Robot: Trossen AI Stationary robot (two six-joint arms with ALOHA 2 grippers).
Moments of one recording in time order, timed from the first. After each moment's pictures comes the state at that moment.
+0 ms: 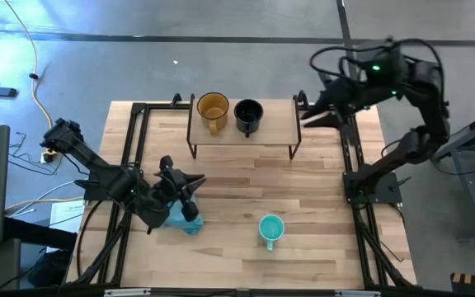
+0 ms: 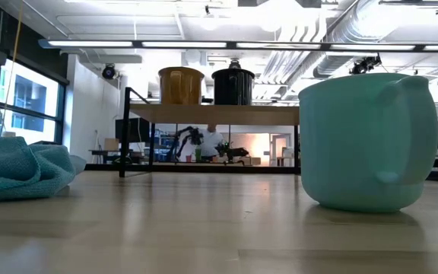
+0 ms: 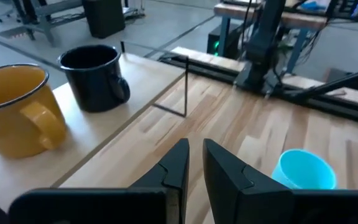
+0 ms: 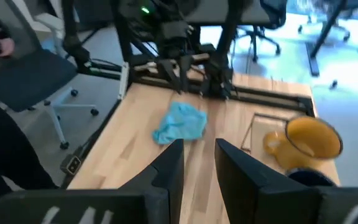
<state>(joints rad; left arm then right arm) -0.51 1.26 1.13 -0.57 -1.06 -0.65 -0.29 1.47 2.35 -1.40 -0.49 -0.29</state>
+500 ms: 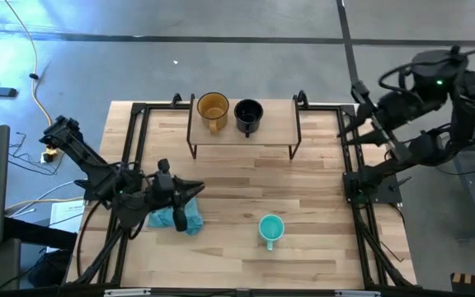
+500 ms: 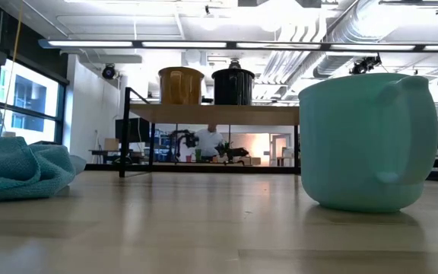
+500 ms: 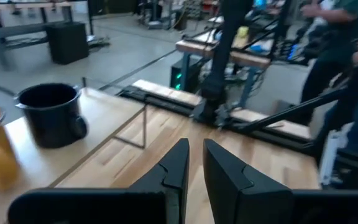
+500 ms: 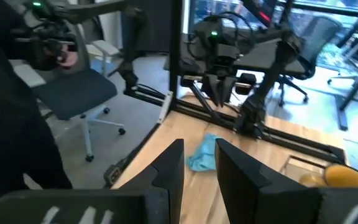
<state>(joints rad) -0.60 1.22 1.13 -0.30 -1.07 -0.45 -0.07 1.32 2.35 -1.37 -0.46 -0.24</state>
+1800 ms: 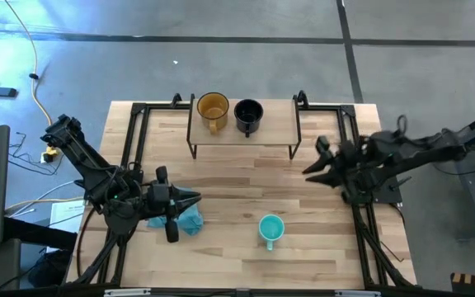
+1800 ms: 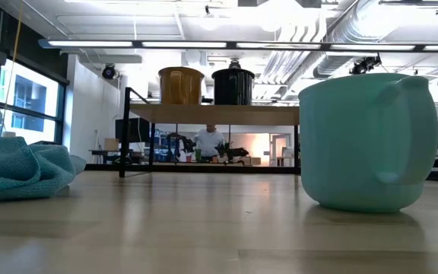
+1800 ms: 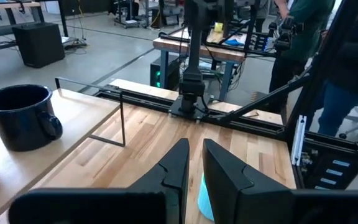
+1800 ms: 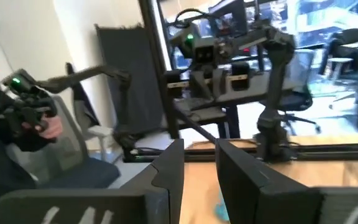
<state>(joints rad) -0.67 1.22 1.13 -0.29 -1.05 -0.43 0.25 0.73 0.82 0.00 -0.07 0.19</state>
